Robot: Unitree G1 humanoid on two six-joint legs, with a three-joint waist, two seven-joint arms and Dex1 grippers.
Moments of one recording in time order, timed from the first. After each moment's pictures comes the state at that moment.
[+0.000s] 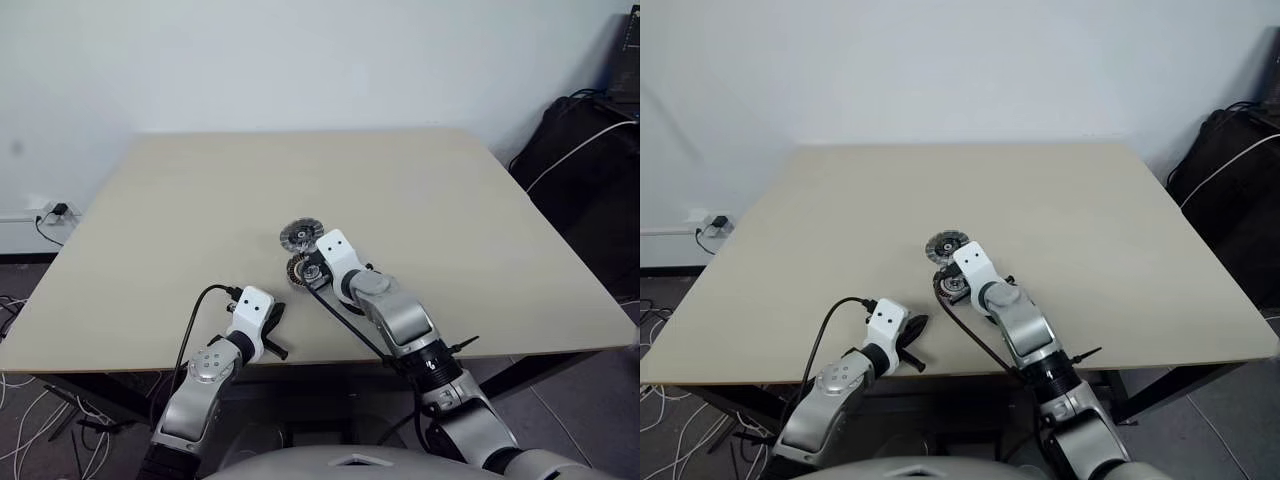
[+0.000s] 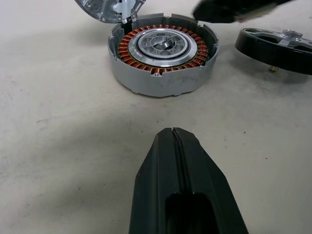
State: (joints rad) left arm 0.15 0.20 -0.22 -0.13 -0.02 0.32 -0.37; right arm -0.43 -0.04 0.33 0.12 -0.06 0.84 0.25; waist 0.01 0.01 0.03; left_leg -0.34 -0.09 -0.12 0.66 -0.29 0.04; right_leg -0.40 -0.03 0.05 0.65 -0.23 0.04
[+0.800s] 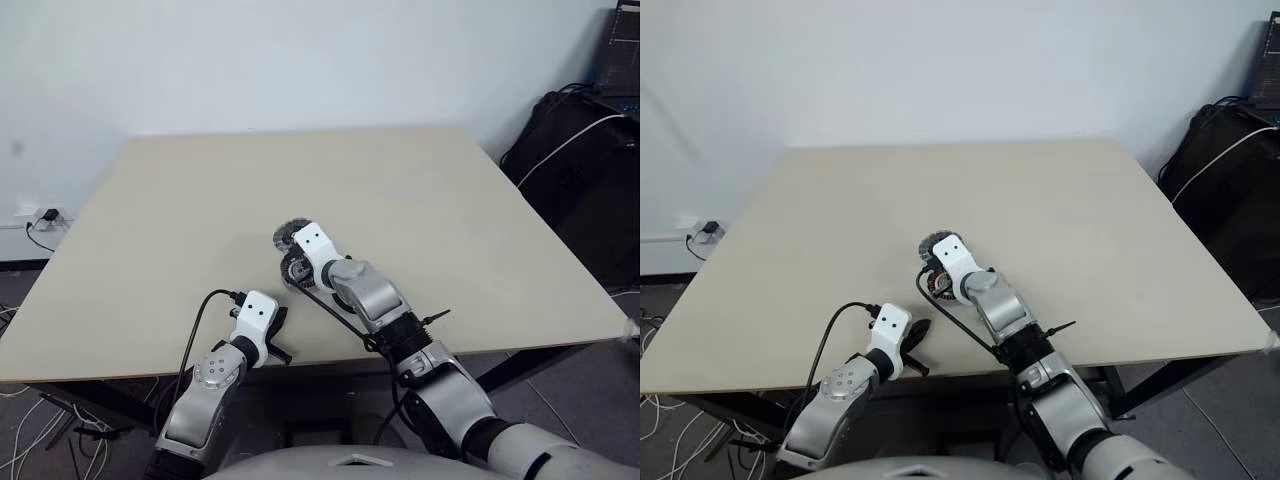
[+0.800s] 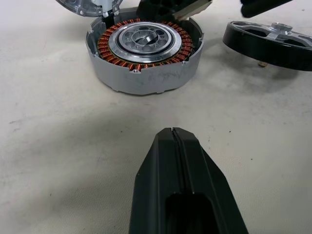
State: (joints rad) left arm 0.17 0.17 -0.25 -0.13 -0.02 0.32 -0.32; right arm -0.58 0.04 0.34 0.41 -0.07 0.74 0.26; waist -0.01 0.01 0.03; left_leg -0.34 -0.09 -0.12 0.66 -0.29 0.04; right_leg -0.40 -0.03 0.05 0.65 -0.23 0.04
